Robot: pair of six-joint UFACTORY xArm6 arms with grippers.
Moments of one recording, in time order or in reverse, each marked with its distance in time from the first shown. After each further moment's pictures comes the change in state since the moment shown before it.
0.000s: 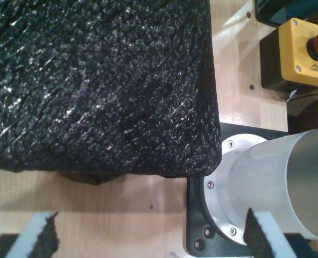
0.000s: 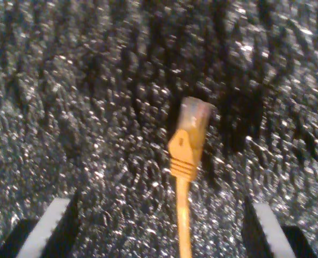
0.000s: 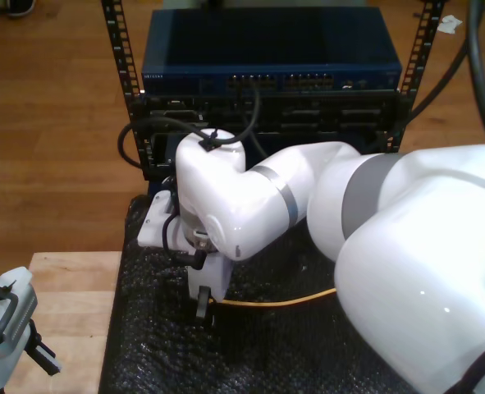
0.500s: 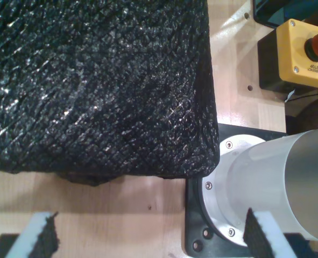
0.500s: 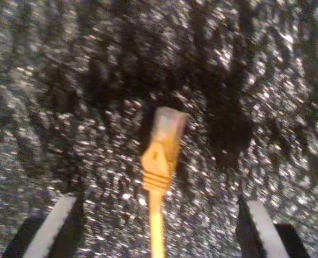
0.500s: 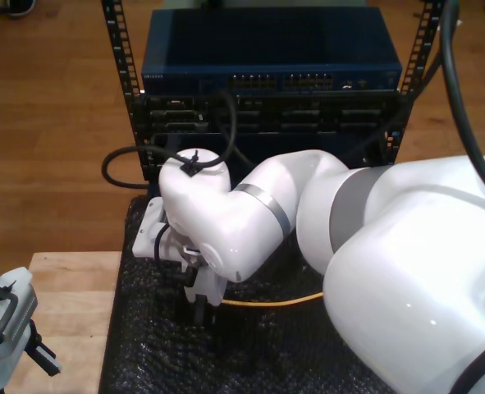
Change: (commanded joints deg) left arm 0.0 0.0 0.0 0.0 0.4 0.1; right arm 1.7 0.5 0.9 -13.7 -3.2 10.5
